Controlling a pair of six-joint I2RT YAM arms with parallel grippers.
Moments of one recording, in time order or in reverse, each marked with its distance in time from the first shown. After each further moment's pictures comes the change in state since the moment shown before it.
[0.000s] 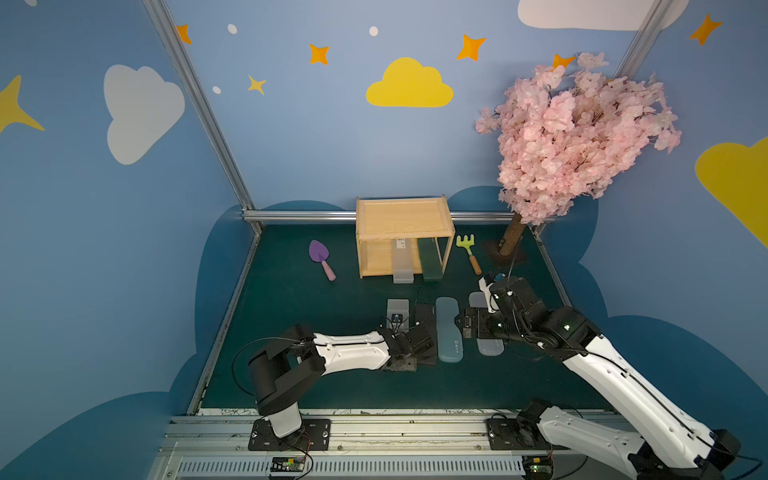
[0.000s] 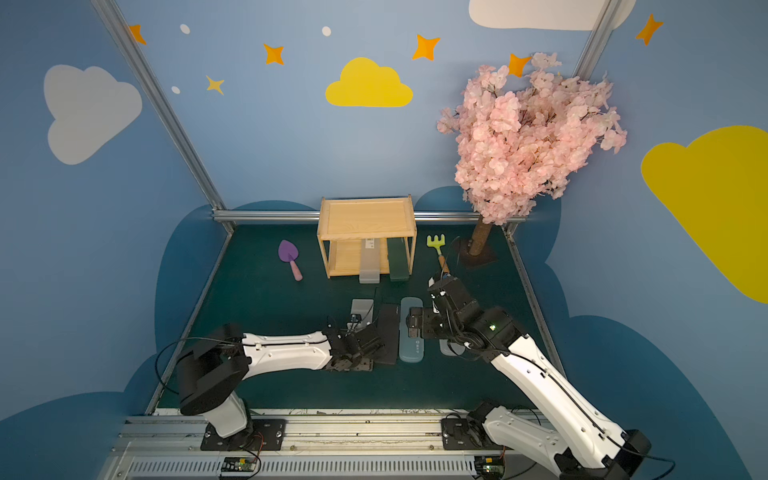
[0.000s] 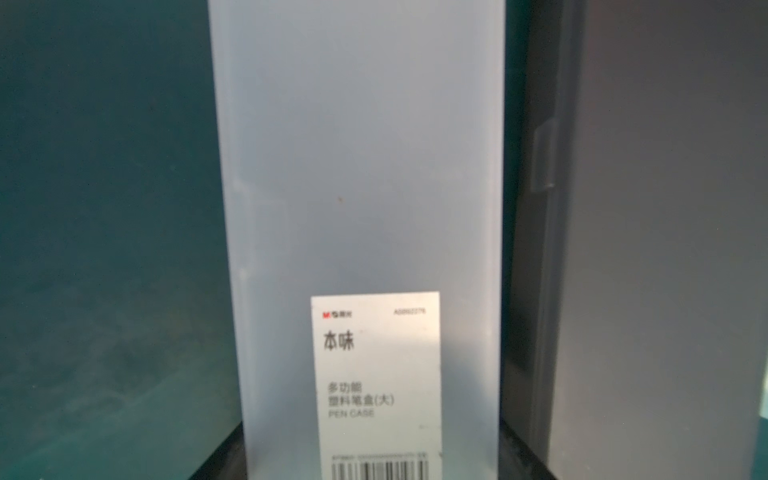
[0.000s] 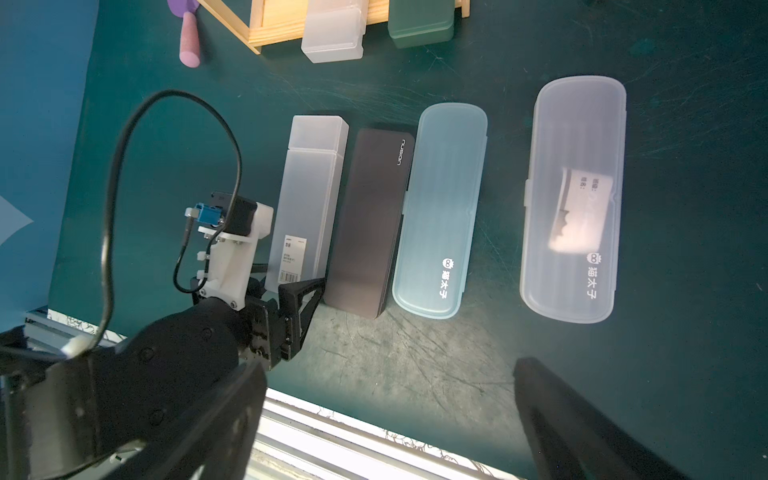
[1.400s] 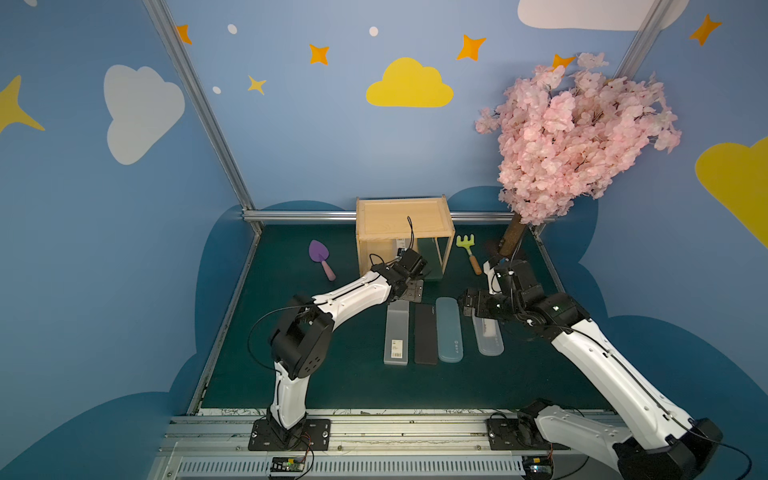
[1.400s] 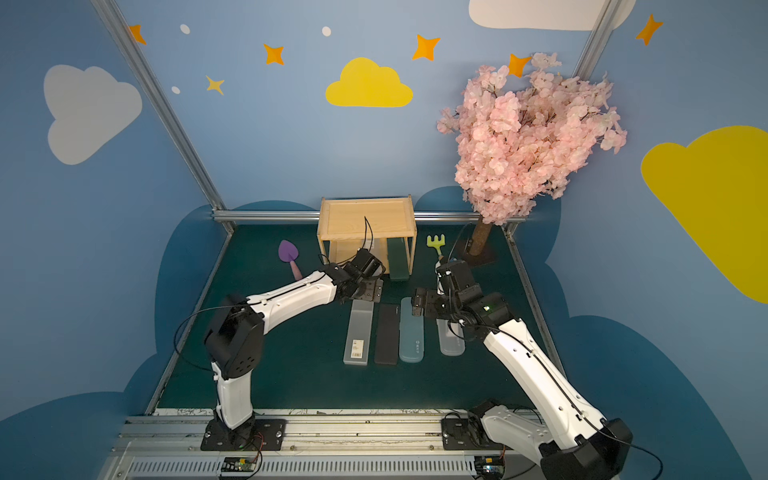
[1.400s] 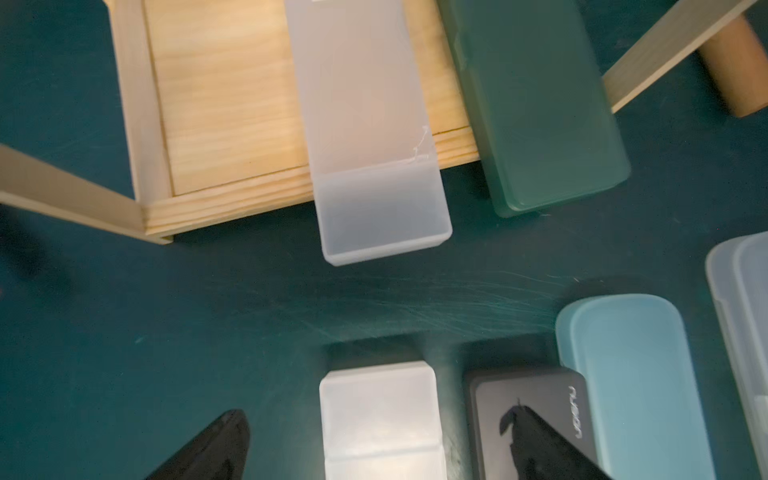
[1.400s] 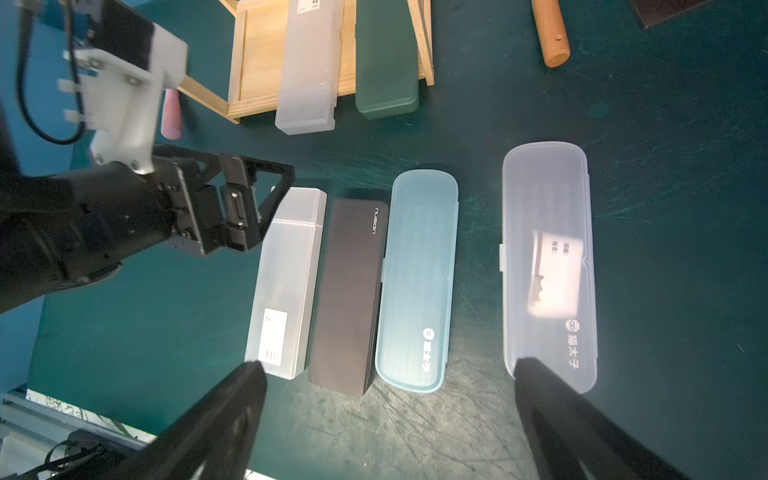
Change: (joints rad) left arm 0.353 0.261 0.585 -0.085 -0.019 0.515; right arm -0.195 0.117 0.000 0.170 -0.052 -0.102
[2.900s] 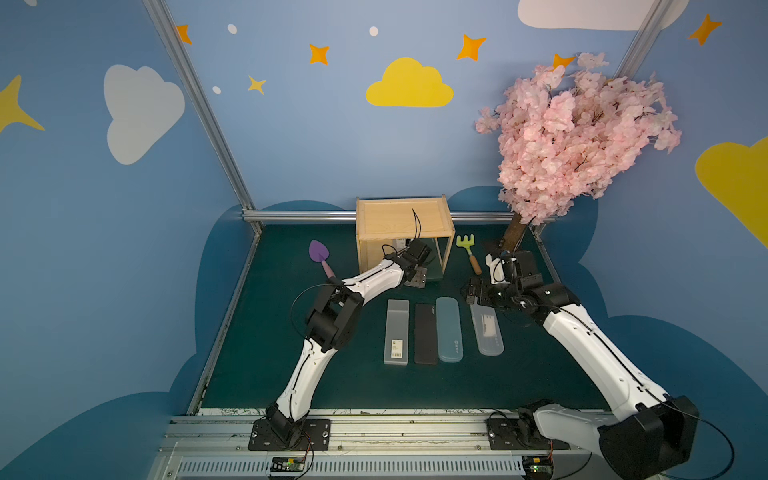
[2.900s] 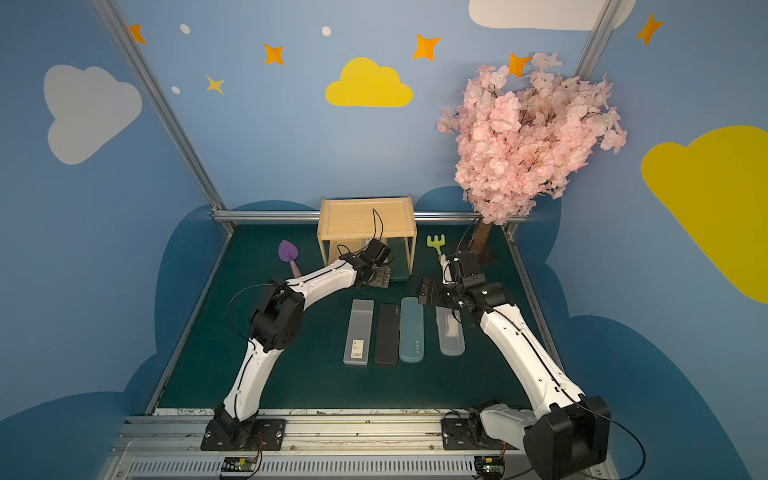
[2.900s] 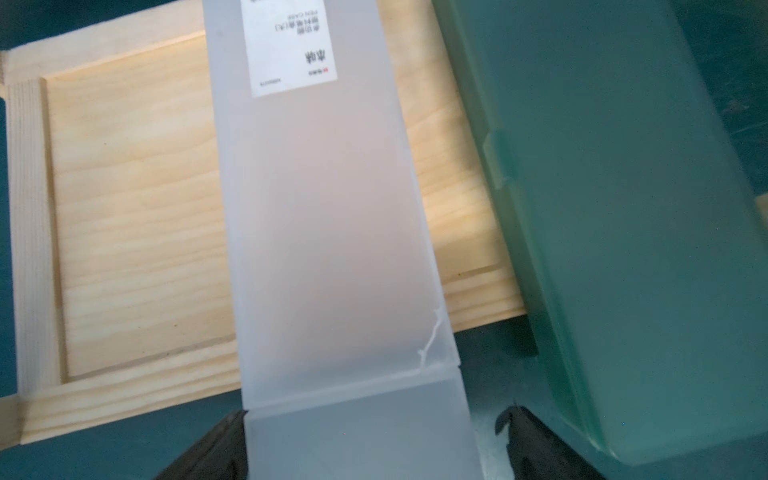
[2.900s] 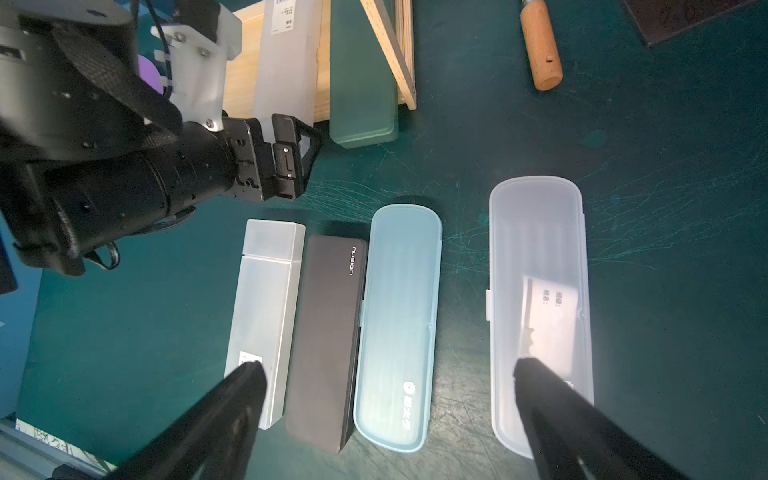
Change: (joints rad) left arm 0.065 0.338 0.342 0.028 -0.037 0.078; right arm -0.168 0.094 -0.030 0.118 -0.127 -0.102
